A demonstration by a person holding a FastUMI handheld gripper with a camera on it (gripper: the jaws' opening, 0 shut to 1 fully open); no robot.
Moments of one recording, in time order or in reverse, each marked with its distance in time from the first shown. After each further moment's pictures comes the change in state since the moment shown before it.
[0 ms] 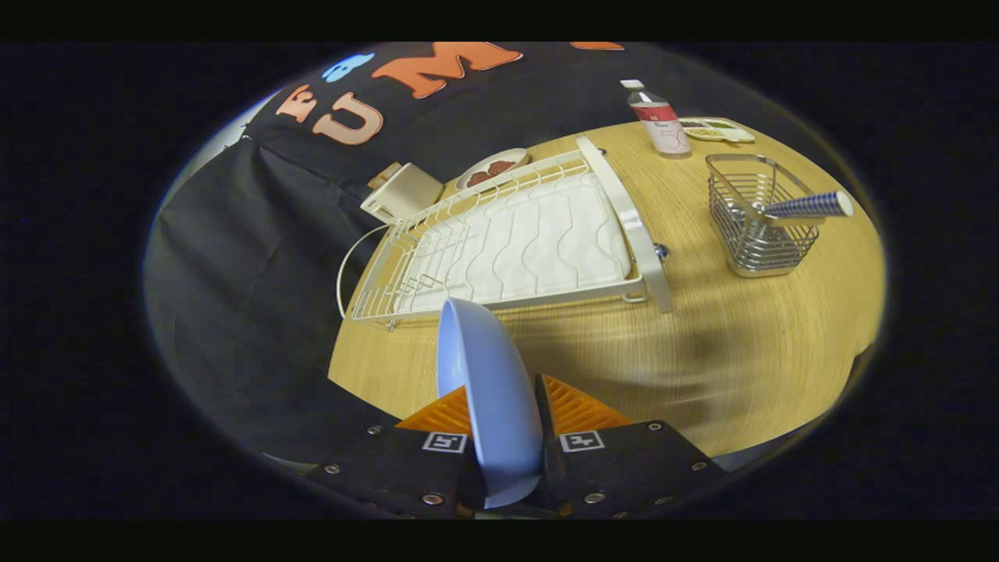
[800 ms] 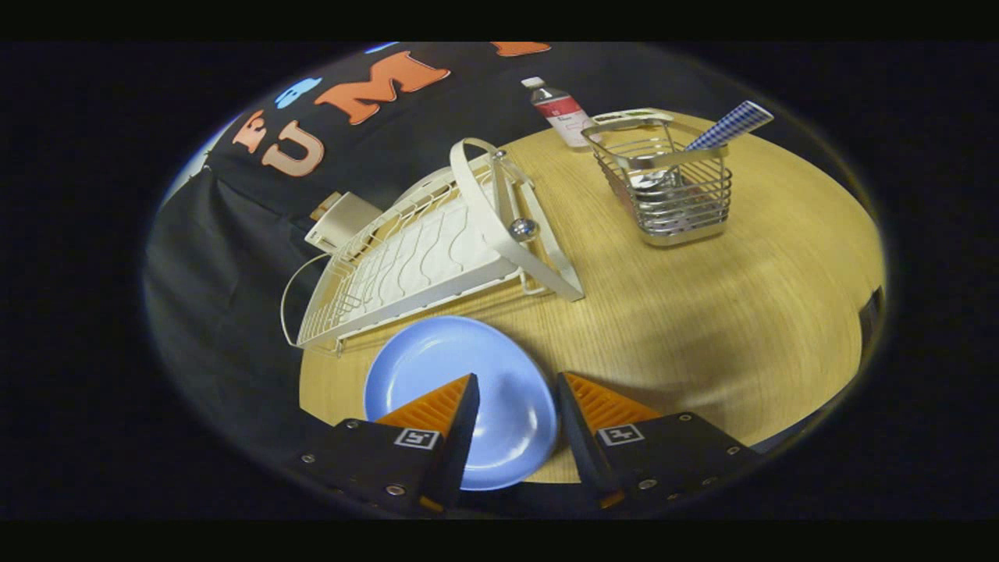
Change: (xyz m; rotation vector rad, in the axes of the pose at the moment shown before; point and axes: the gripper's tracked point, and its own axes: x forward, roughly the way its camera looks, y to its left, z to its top) arm -0.003 -0.067 0.002 0.092 -0.158 -0.149
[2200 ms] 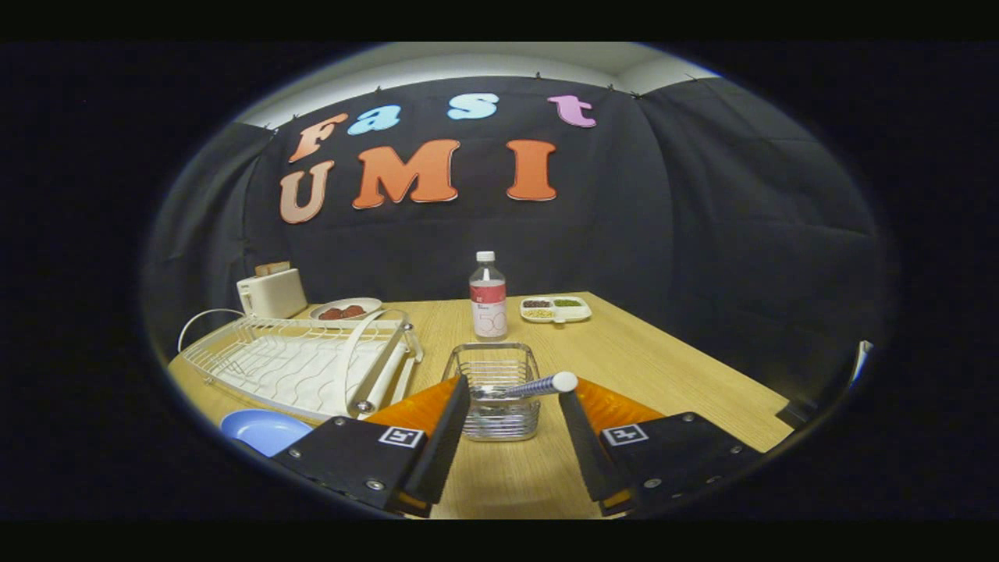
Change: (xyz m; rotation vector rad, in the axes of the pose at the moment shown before) arm -0.057 -0.091 0.172 -0.319 -0.743 -0.362
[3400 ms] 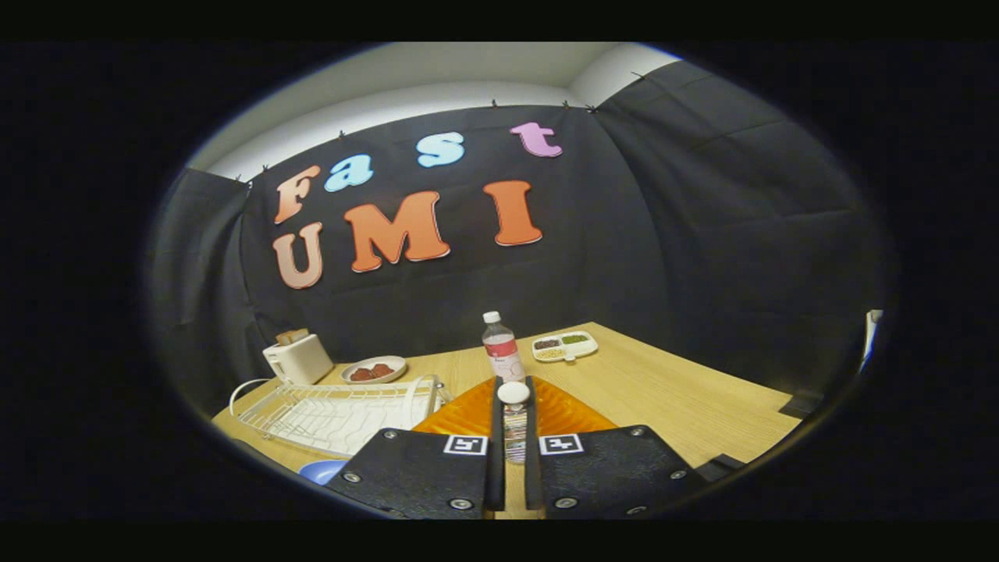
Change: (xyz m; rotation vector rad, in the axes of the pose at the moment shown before) arm -0.059 0.012 0.092 0.172 -0.172 0.041
